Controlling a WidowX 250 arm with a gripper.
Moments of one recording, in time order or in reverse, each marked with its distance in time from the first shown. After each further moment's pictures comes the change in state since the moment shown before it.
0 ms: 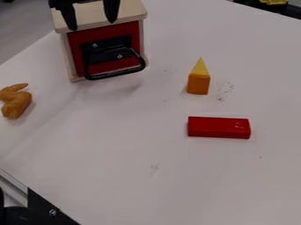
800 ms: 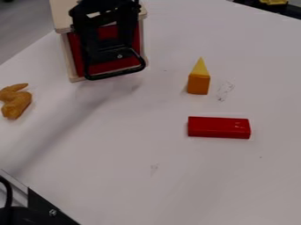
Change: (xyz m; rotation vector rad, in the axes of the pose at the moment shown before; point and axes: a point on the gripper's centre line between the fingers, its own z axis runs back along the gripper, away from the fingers) arm -0.052 -0.014 -0.001 0.074 0.094 0.371
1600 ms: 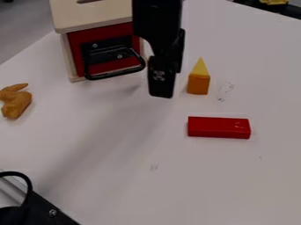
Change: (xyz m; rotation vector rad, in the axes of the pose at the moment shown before) arm -0.103 -0.002 0.002 0.118 0.122 0.575
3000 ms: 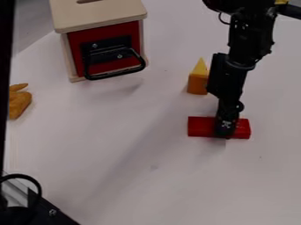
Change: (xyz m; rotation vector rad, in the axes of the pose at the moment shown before) arm -0.084 -0.049 -0.105 0.049 -0.005 -0.087
